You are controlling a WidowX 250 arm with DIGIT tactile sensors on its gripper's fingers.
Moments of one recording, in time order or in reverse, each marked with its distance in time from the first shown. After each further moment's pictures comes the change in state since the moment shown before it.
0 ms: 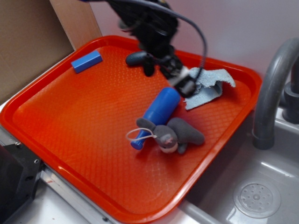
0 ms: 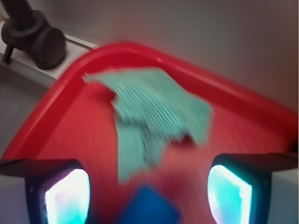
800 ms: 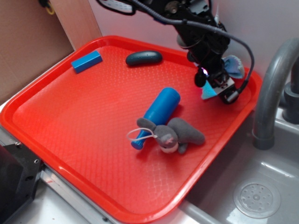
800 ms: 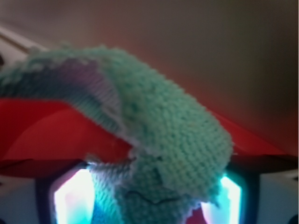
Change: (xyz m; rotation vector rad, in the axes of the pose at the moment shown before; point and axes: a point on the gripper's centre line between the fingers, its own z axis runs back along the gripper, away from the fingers) arm 0.034 0.008 -0.064 0.069 0.034 -0.025
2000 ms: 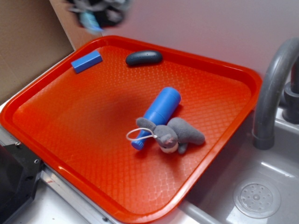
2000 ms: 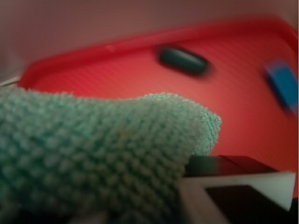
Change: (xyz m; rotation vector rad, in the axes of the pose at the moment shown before) arm -0.103 0.102 0.195 -0.080 0.374 0.855
